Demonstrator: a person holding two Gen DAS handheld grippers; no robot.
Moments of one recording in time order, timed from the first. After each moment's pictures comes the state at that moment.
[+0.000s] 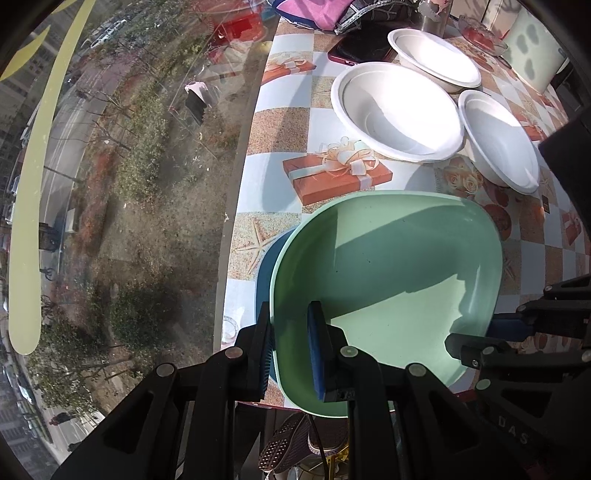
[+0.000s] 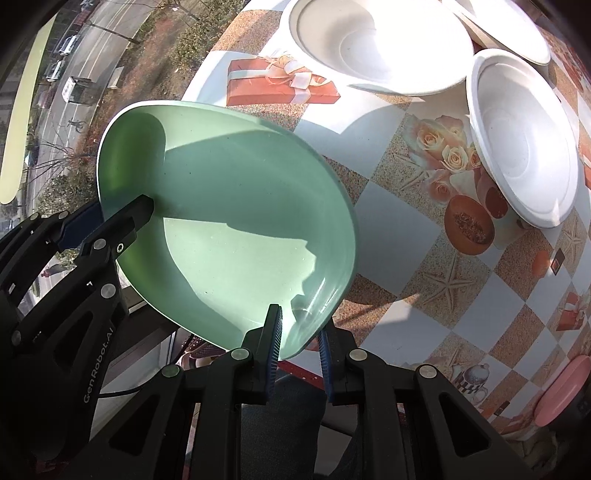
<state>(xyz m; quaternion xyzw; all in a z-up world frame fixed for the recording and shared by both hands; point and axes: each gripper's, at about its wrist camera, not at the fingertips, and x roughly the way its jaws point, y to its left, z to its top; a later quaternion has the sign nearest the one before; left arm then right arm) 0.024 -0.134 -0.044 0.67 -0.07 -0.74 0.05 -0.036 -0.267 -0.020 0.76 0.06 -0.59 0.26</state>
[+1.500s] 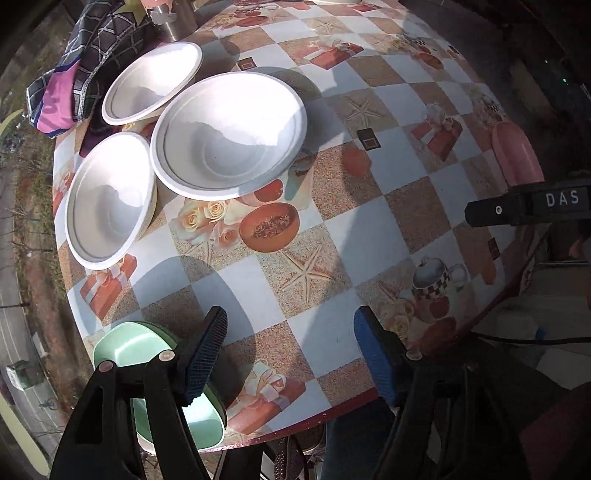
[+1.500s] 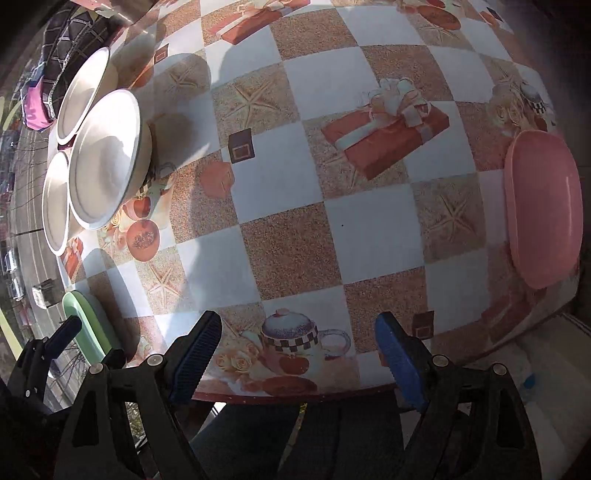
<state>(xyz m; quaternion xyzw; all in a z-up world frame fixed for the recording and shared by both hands) 0.012 0.078 -0.049 0.67 -0.19 -0.69 -0.21 0.021 0.135 -0.026 0.74 -0.22 -0.63 -0.02</state>
